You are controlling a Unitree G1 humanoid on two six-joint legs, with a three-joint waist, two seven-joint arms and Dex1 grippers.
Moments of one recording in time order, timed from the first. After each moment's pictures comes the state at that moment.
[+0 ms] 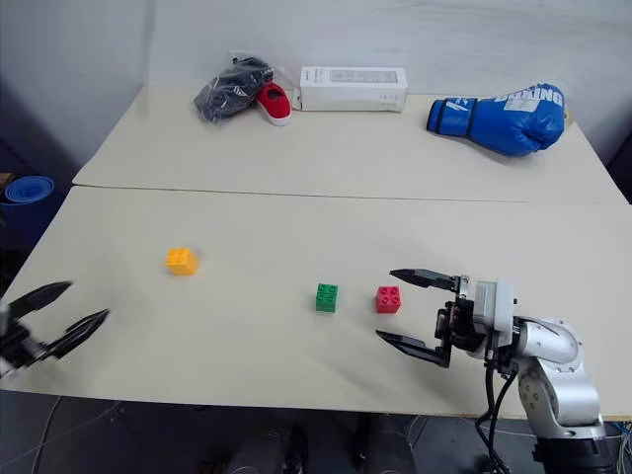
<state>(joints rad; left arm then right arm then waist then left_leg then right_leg) 0.24 0.68 0.80 0.09 -0.45 0.07 -0.98 -0.04 -0.58 -0.15 -0.22 0.65 -0.07 1.27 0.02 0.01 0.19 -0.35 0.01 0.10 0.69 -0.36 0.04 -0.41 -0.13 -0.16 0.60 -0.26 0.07</state>
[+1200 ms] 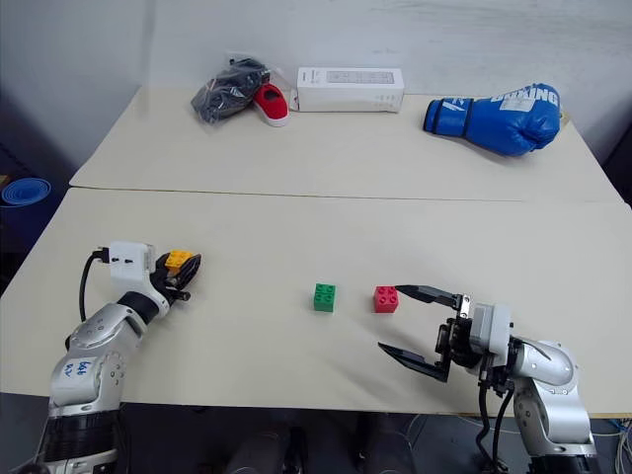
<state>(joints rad) -0.16 0.40 0.28 -0.12 -0.32 0.43 -0.31 0.05 -0.55 -0.15 -0.16 0.59 -0.21 1.27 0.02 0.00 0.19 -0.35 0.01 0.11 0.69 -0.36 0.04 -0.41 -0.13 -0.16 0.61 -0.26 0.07</state>
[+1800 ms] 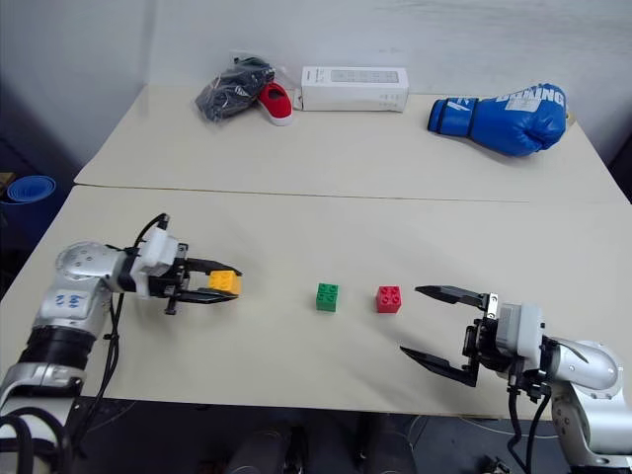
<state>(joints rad) -0.64 0.68 -0.09 0.55 -0.34 -0.18 -1.50 0.16 -0.68 -0.28 -0.27 0.64 -0.14 1.27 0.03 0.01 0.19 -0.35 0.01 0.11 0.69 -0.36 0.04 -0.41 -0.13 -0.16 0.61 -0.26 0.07</state>
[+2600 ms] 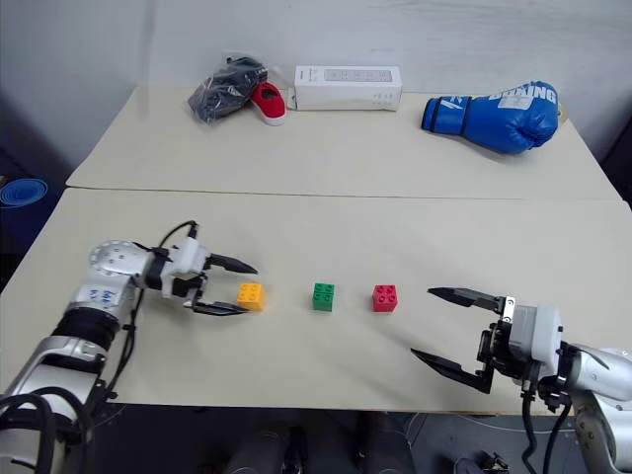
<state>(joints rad) -0.65 0.76 -0.15 0.70 -0.36 -0.35 -1.50 0.19 -0.76 -0.35 -0.31 0.65 -0.07 1.27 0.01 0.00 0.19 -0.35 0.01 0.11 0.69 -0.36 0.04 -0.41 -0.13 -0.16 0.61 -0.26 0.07</state>
